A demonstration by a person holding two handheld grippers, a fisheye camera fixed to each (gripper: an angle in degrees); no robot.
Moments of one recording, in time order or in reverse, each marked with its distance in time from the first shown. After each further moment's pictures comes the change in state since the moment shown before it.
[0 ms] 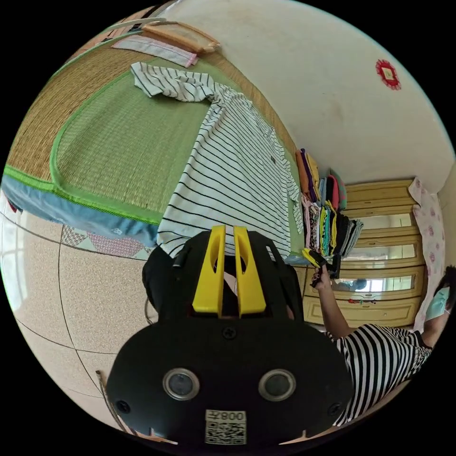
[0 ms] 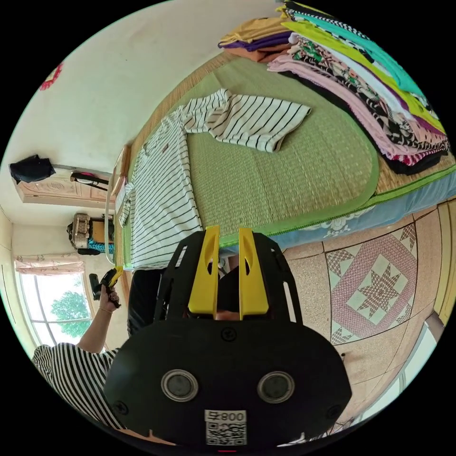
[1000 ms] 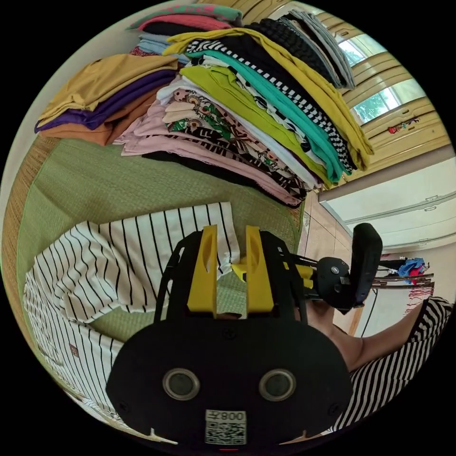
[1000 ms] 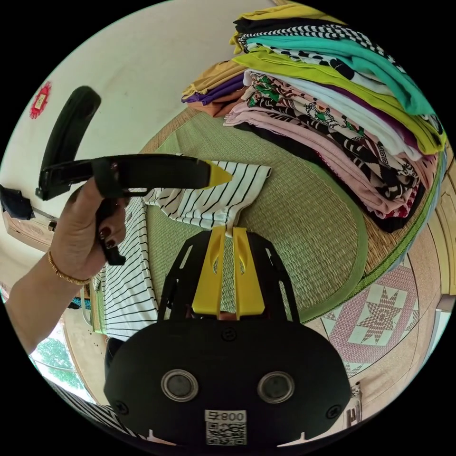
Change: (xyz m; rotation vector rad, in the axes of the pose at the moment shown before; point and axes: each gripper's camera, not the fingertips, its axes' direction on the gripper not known) left arm 0.842 -0.122 0.639 -0.672 -0.185 1.148; right arm 0.061 -0.018 0.034 0.334 0.105 0.105
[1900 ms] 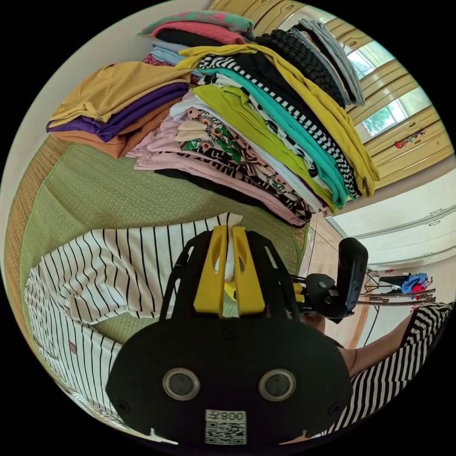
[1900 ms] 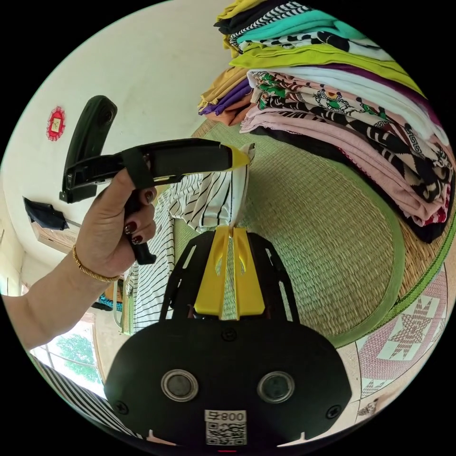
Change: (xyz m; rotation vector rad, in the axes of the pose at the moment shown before) left arm -0.034 -0.105 0.008 0.067 -0.048 -0.046; right arm 0.040 -0.032 0.015 0.052 -0.246 0.025
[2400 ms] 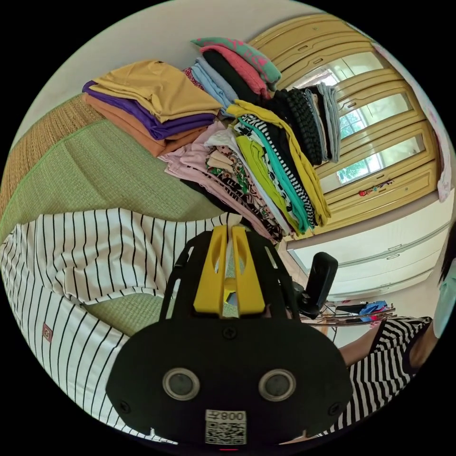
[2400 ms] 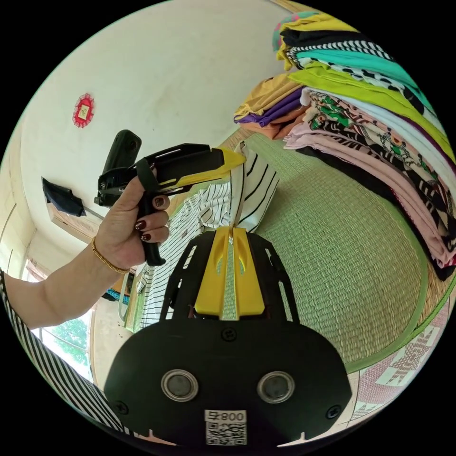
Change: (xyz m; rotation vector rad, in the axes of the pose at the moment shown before) left arm -0.167 0.120 -0.025 0.184 0.258 -0.158; right arm -0.058 -0.034 0.010 0.057 -0.095 -0.130
